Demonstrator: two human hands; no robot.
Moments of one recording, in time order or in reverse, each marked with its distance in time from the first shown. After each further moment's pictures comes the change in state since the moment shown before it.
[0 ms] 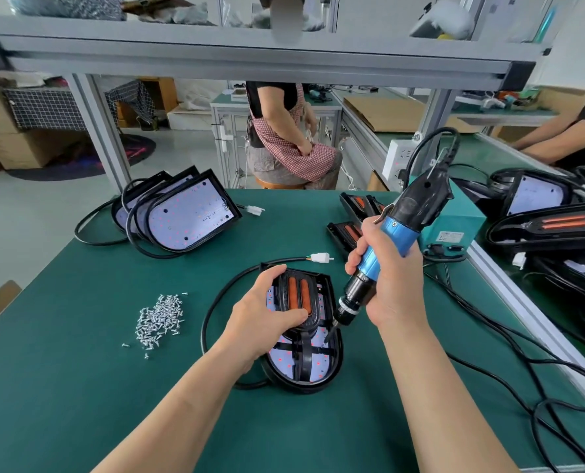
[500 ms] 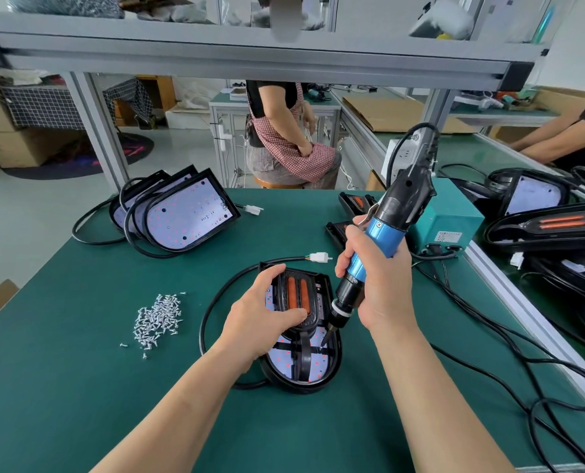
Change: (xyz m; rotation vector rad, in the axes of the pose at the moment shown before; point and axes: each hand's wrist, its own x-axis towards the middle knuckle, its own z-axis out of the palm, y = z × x) left_hand -0.001 0.002 0.000 0.052 0.007 -0.007; right_hand -0.006 0.005 0.008 -0.071 0.002 -0.020
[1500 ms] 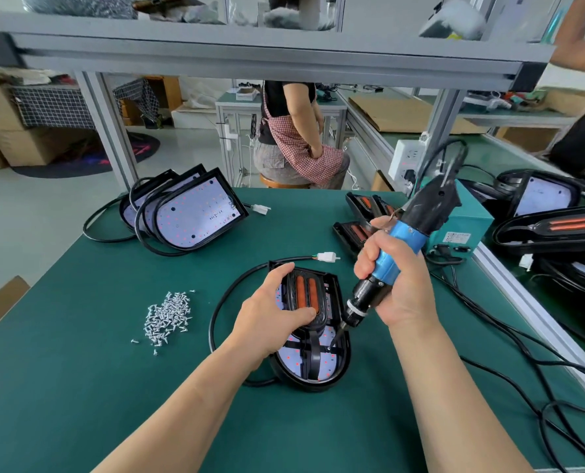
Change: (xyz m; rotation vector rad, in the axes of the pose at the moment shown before) left_hand 0.002 -0.002 0.000 0.056 -0.020 0.005; right_hand 0.010 0.003 -0.020 0.284 -0.181 0.146
